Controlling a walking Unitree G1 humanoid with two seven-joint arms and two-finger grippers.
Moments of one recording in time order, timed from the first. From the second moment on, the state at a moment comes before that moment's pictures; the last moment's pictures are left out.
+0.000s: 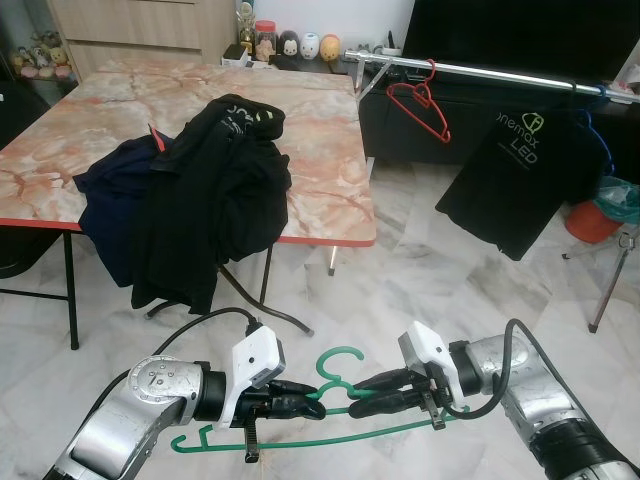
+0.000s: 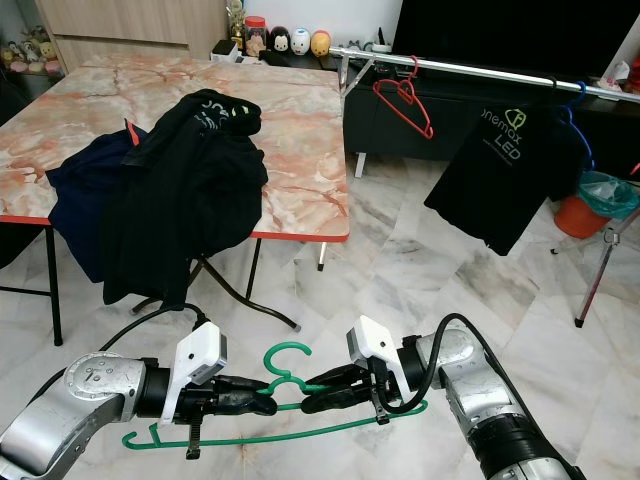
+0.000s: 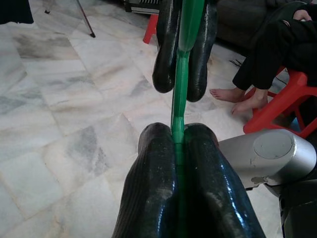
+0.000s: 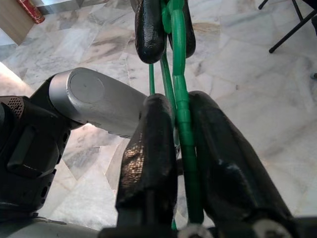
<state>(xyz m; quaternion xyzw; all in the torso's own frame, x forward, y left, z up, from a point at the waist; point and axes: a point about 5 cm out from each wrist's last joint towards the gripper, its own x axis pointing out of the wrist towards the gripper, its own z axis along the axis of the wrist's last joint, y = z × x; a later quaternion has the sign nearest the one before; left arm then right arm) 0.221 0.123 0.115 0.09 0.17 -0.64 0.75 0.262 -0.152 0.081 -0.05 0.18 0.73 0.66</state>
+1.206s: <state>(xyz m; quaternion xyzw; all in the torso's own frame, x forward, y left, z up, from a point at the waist) 0.225 0.184 0.046 0.15 0.23 -0.44 0.85 0.304 -0.185 0.035 -0.17 0.22 0.35 0.90</state>
